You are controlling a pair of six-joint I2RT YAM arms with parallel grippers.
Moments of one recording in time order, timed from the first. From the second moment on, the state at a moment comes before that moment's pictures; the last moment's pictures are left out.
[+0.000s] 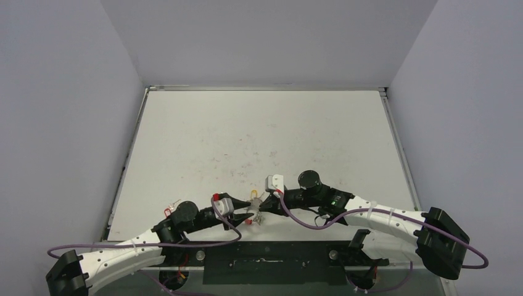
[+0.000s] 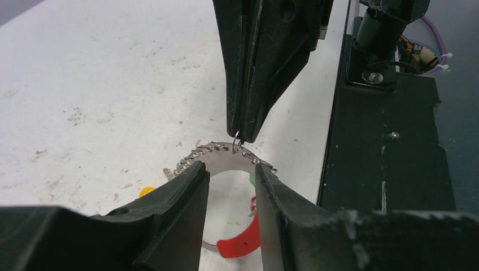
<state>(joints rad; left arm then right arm) -1.00 0.53 0.05 0.44 0.25 0.00 0.95 1.11 0.49 0.22 -0.56 -0.21</state>
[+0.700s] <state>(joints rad) -1.00 0.56 0.05 0.53 0.29 0.09 0.94 1.11 0.50 0.32 -0.66 -0.11</state>
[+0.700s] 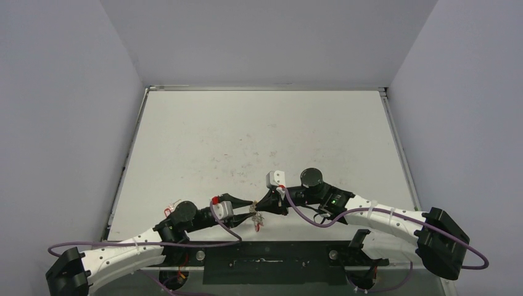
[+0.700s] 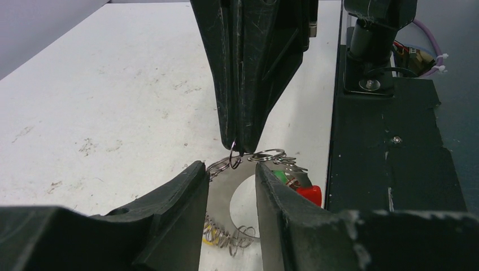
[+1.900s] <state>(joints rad) -1.01 0.57 0.05 0.58 0.28 0.07 0.94 1.12 0.52 0.36 -0.67 -0.09</state>
